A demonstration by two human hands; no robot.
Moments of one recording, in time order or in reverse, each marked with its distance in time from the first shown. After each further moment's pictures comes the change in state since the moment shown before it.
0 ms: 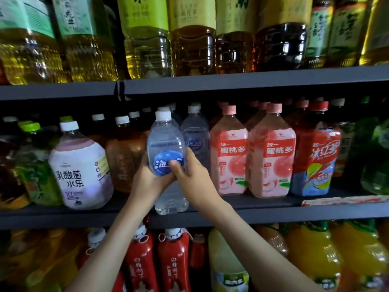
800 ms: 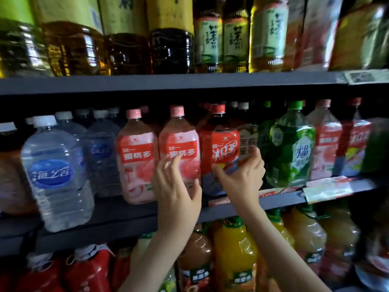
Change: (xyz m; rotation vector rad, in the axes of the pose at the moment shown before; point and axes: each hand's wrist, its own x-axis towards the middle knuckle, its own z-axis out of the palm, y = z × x) left_hand -0.097 0.110 0.206 0.160 0.224 0.506; right_hand -0.061 0.090 -0.240 -0.481 0.794 0.227
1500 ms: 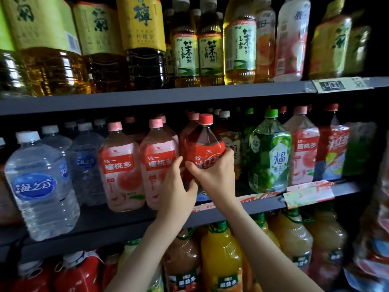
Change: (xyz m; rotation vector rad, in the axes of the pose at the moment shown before) left_hand 0.020 0.036 0.026 -0.147 -0.360 -0.254; right_hand 0.026 -0.007 -0.004 0.296 -0.132 -0.088
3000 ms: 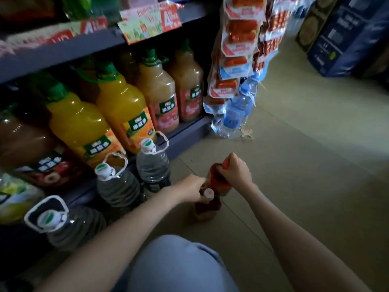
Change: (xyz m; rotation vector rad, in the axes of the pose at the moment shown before) left_hand -0.319 0.026 0.241 0.153 -1.680 0.206; right_hand -0.284 0.247 -0.333 -0.744 -0.154 0.881
